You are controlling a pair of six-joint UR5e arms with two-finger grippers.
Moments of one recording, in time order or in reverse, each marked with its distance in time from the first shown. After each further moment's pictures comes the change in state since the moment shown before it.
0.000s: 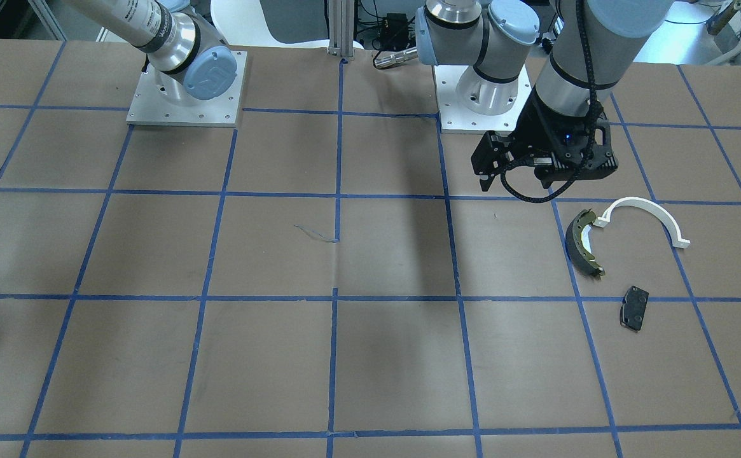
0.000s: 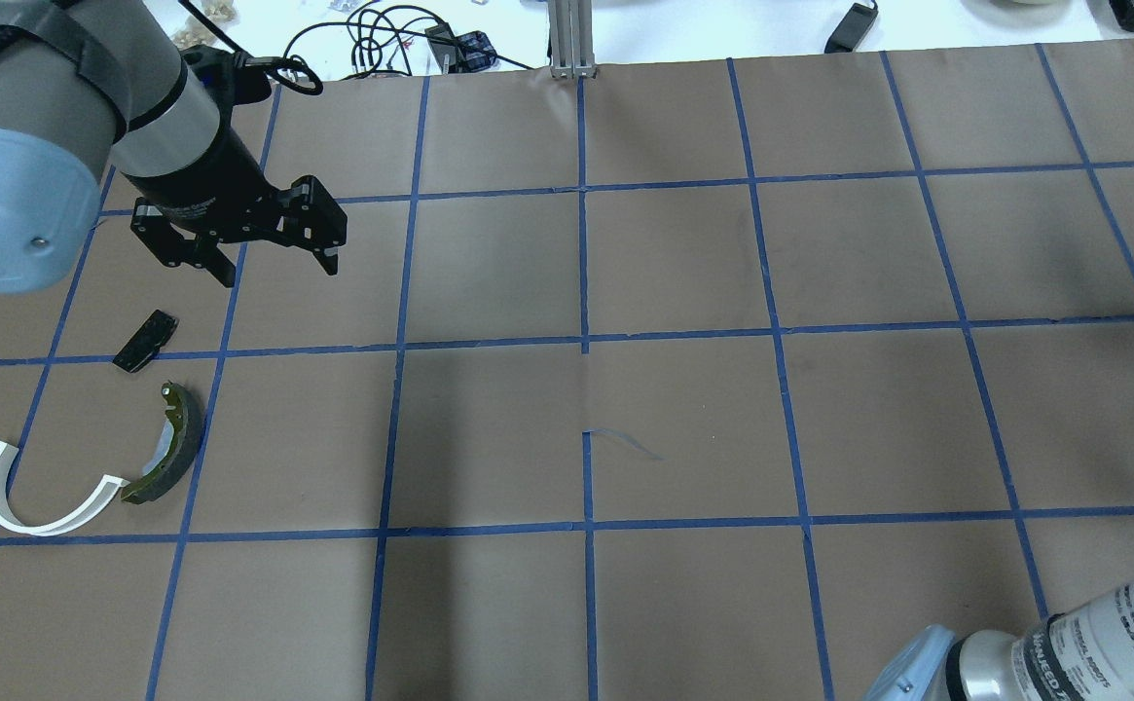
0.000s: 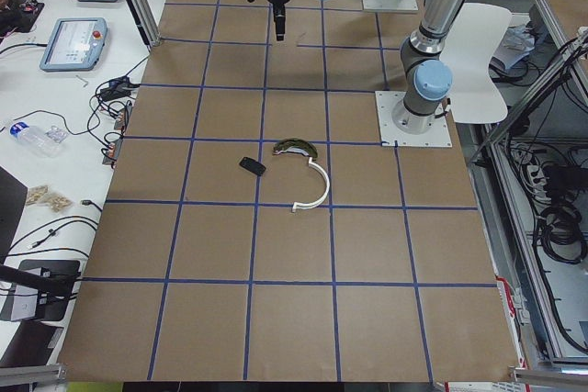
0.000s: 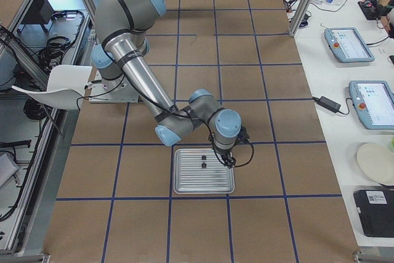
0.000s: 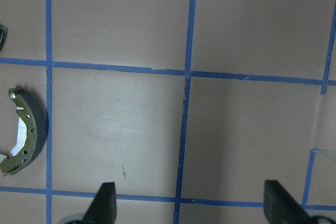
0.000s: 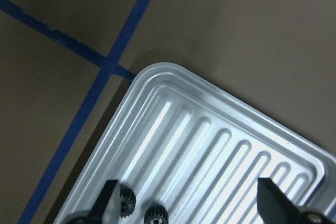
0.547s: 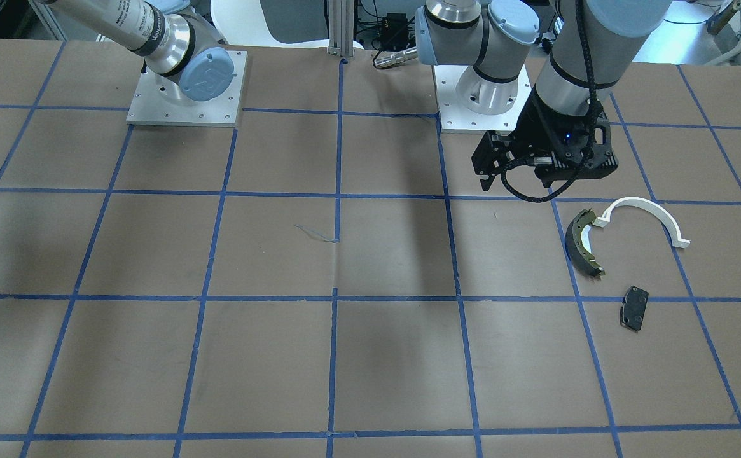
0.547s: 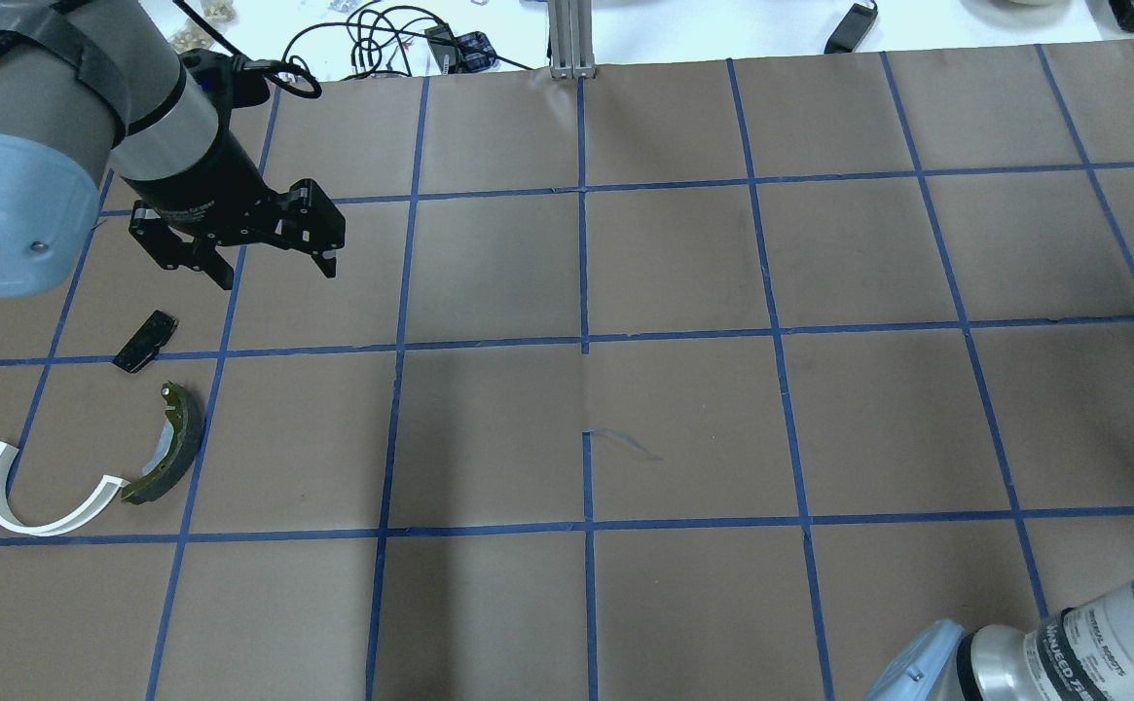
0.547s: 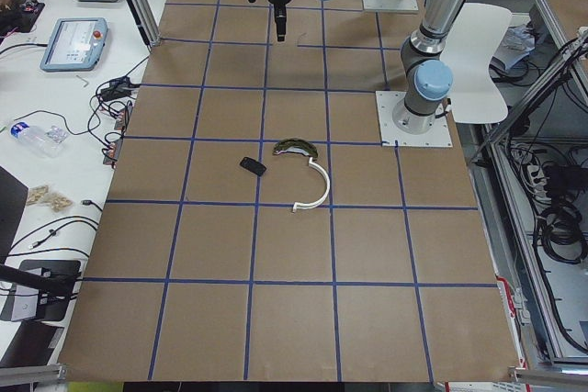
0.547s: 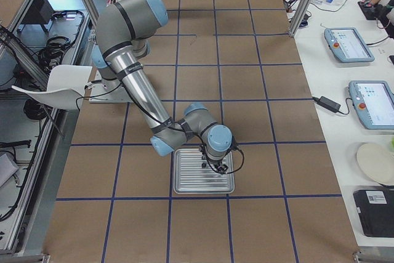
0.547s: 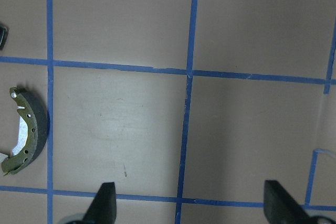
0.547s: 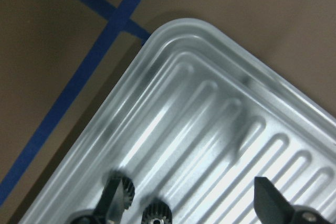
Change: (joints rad) left arm 0.002 0.002 -0.005 0.001 0.004 0.001; right arm -0.049 0.027 0.057 -0.049 -0.015 -0.288
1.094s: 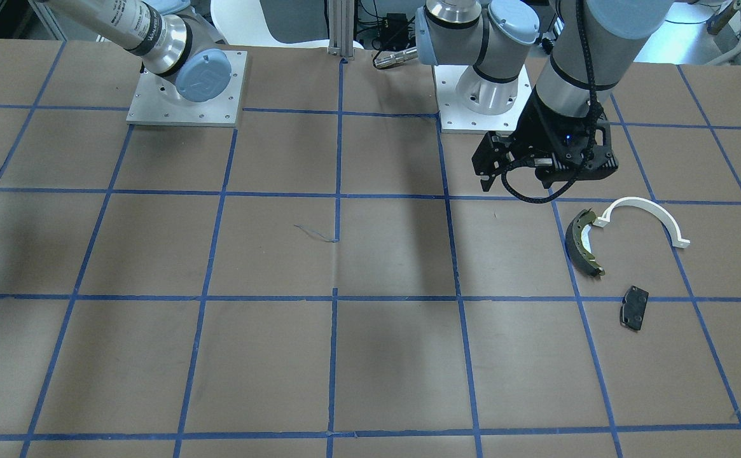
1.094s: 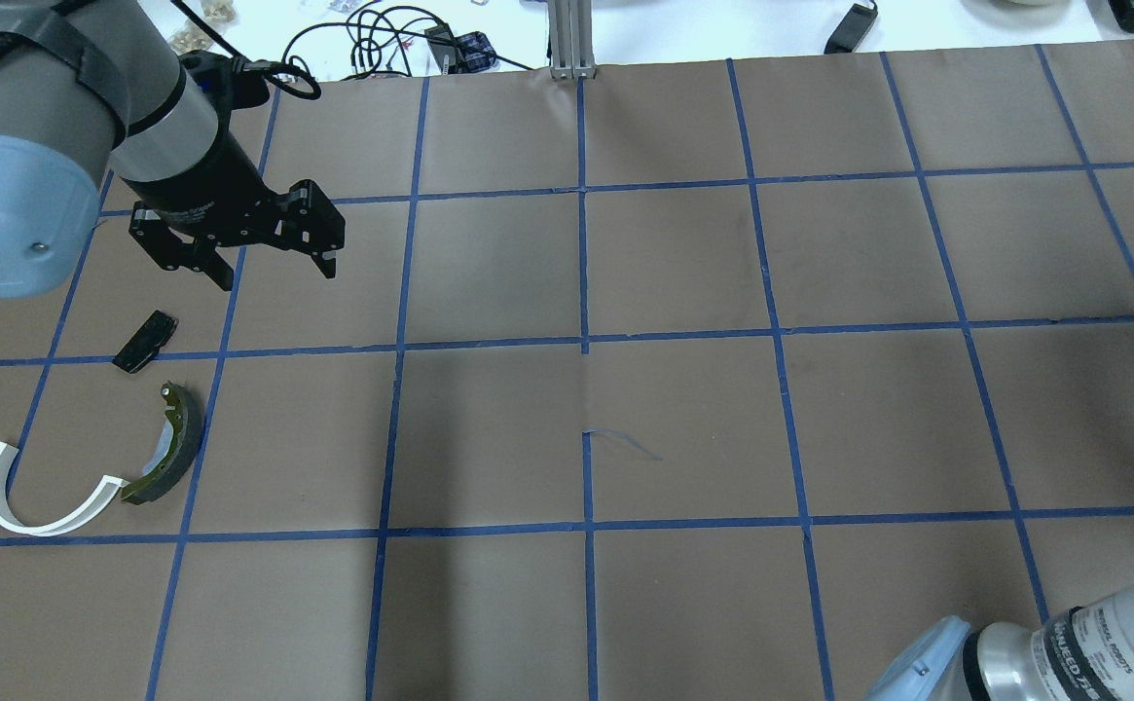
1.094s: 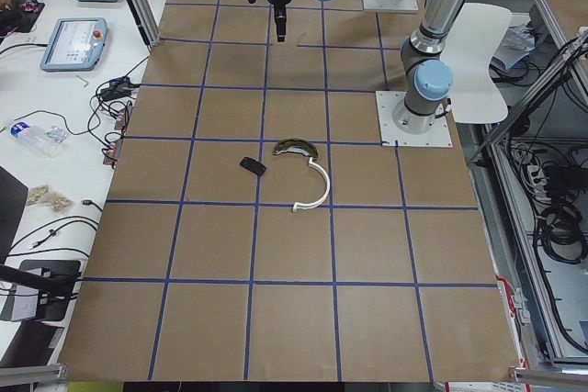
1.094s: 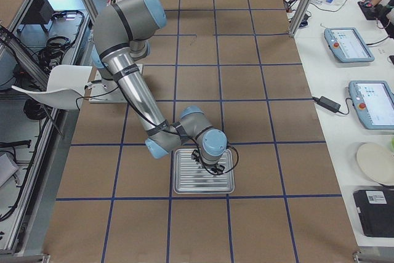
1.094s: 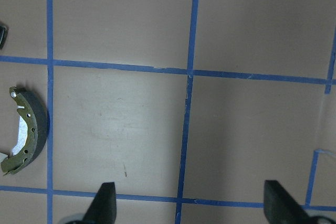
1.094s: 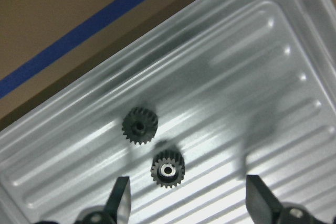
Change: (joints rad) left arm 0.001 -0.001 -0.001 0.001 -0.002 0.000; right arm -0.024 -0.002 0.013 -0.001 -0.027 -0.277
